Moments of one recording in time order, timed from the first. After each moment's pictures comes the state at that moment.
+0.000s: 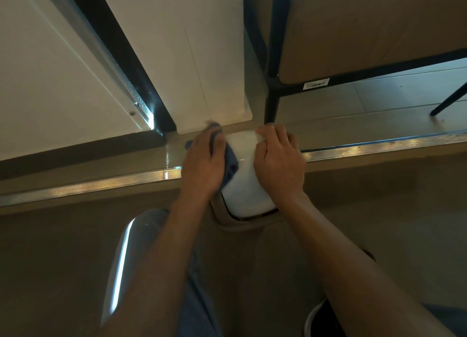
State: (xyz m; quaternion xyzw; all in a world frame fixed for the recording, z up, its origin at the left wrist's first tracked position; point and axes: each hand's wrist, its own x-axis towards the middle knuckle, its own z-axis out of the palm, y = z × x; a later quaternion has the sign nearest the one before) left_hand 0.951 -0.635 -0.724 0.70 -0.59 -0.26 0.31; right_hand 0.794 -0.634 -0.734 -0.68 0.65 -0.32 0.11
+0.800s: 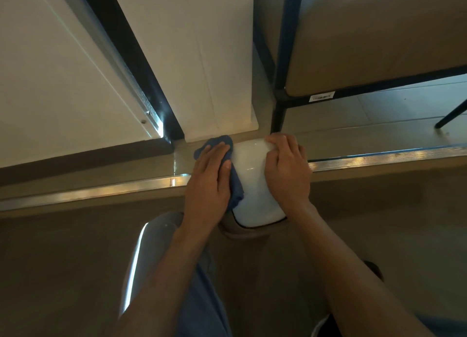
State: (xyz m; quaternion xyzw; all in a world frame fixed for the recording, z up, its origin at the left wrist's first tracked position) left_hand 0.963 -0.597 -0.734 0.63 -0.66 -0.18 0.37; right_hand 0.790 -0.633 -0.736 -0.65 0.65 -0.37 0.16
